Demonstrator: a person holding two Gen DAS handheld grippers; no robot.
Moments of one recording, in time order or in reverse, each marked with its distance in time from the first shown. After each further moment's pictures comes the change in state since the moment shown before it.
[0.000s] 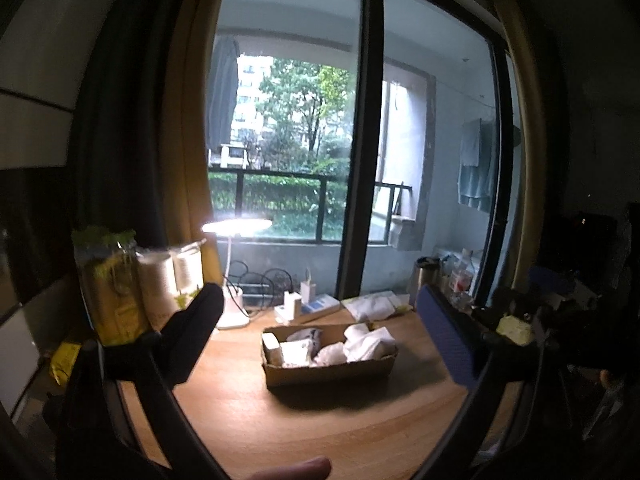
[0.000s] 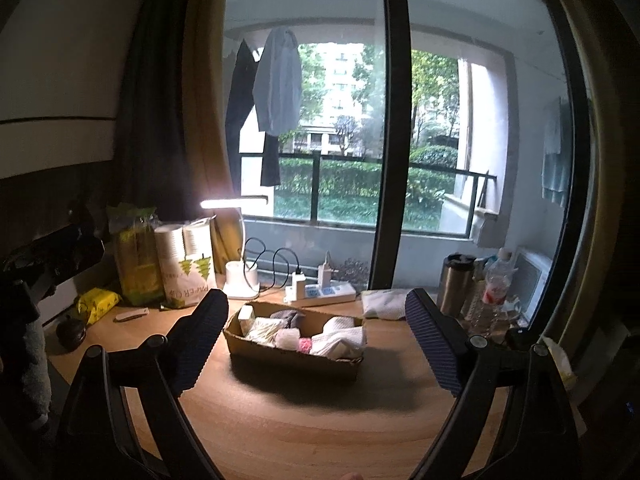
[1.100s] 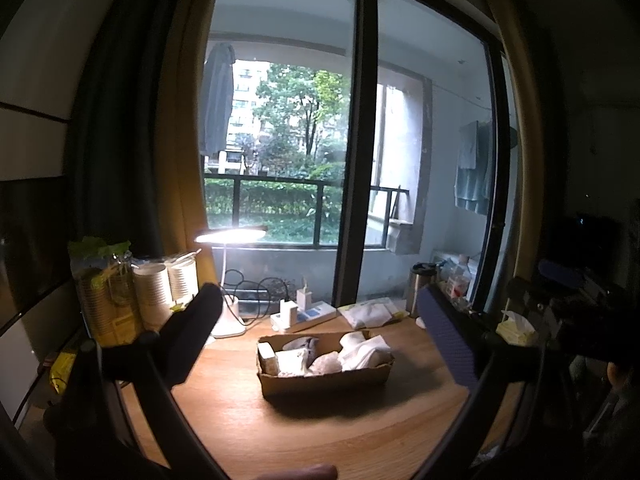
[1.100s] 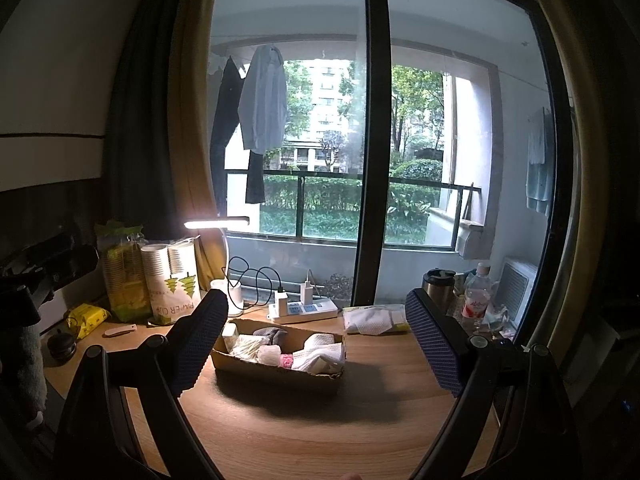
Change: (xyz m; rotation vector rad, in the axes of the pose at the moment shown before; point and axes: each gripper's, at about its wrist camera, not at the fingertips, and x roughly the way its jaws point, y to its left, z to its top) left arm 0.003 -0.010 0.008 0.008 -0.011 -0.015; right arm -0.013 -0.013 0.007 0.012 -0.054 -0.048
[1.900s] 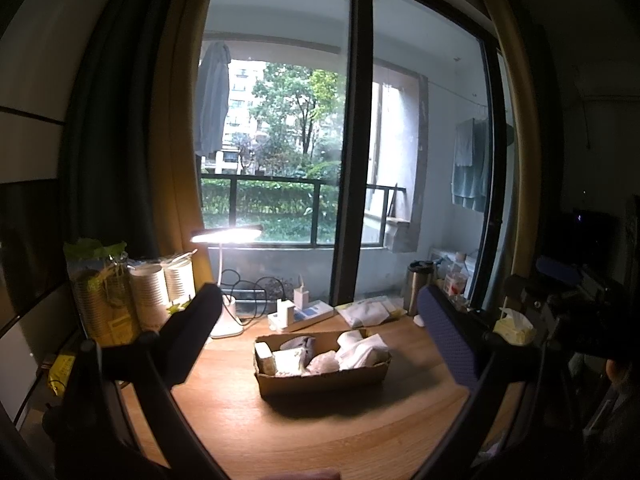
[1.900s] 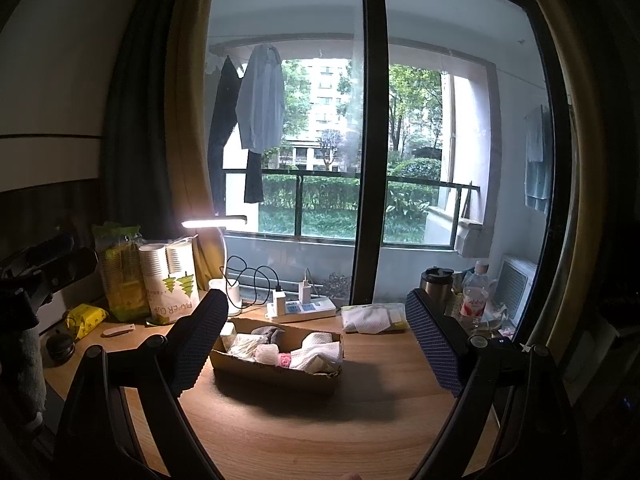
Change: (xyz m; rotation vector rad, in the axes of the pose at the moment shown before) left arm 0.002 -0.003 0.000 0.006 0.004 -0.009; right arm -0.001 -0.004 0.000 0.004 0.003 -0.006
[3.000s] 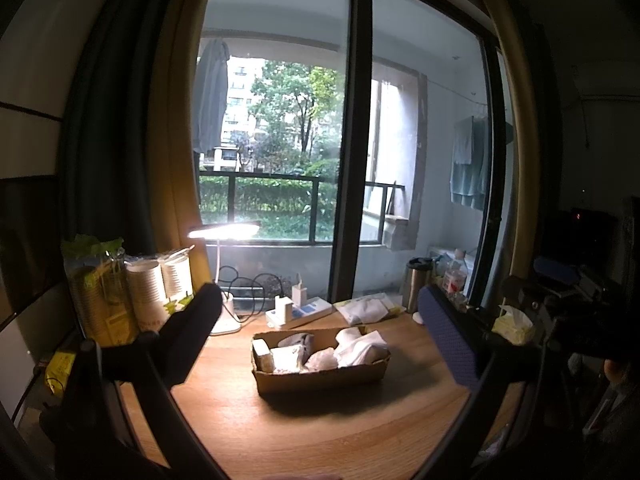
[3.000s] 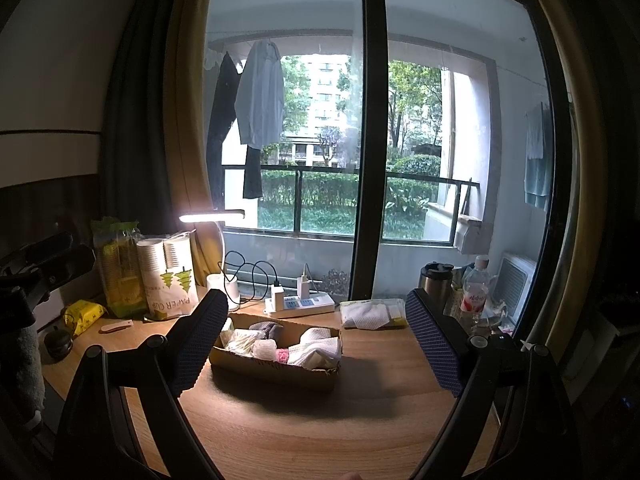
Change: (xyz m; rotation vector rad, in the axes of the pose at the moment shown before) left arm 0.002 -0.002 -0.002 0.002 0.008 -0.006; right arm 0.001 -0.002 -0.004 0.002 0.010 -0.001
